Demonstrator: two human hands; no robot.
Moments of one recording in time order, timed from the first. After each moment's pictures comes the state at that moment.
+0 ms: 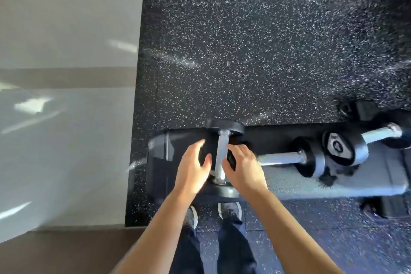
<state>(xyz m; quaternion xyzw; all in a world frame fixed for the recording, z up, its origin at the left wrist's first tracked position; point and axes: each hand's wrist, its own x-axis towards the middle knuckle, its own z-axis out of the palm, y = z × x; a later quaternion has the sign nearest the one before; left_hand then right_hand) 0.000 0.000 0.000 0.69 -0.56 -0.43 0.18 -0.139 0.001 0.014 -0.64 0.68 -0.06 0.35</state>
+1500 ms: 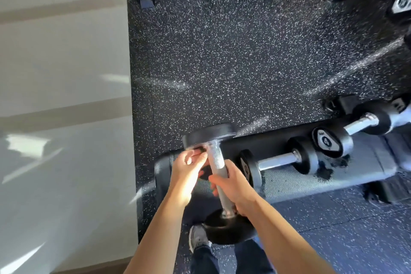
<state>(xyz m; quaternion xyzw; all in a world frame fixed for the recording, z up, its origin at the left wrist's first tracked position) 0.021 -0.028 0.068 0.68 -0.28 -0.60 0.30 -0.095 0.006 0.085 -0.29 0.67 -0.22 0.65</state>
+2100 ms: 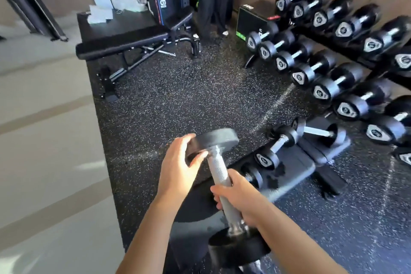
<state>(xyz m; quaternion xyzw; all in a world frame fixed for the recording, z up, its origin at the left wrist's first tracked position) -0.013 -0.014 0.328 0.43 -0.79 -0.24 0.36 -0.130 0.077 0.317 -0.26 0.68 -0.36 0.58</state>
